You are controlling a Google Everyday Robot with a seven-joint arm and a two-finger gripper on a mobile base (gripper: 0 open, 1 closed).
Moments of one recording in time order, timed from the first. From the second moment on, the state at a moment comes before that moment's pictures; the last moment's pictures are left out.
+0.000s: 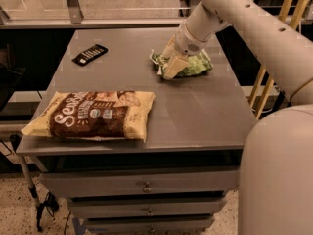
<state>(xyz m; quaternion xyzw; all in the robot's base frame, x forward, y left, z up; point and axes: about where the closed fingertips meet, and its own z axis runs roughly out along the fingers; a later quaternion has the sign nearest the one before) 0.714 -0.052 0.845 -0.70 0.66 0.08 0.27</state>
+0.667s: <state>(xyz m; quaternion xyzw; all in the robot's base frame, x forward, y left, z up) 0.710 -0.062 0.847 -0.69 0.66 0.08 0.27</state>
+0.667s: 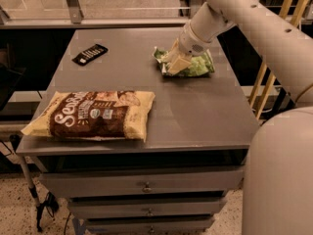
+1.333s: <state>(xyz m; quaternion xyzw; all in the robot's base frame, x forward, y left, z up) 0.675 -0.075 0.916 -0.69 0.65 0.10 0.32</state>
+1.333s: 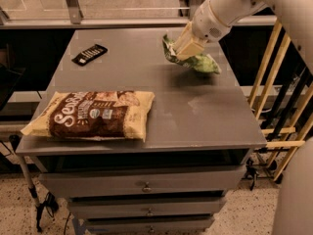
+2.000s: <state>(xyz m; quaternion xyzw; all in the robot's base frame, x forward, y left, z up) 0.608 -0.083 0.996 -0.69 0.63 0.11 0.34</state>
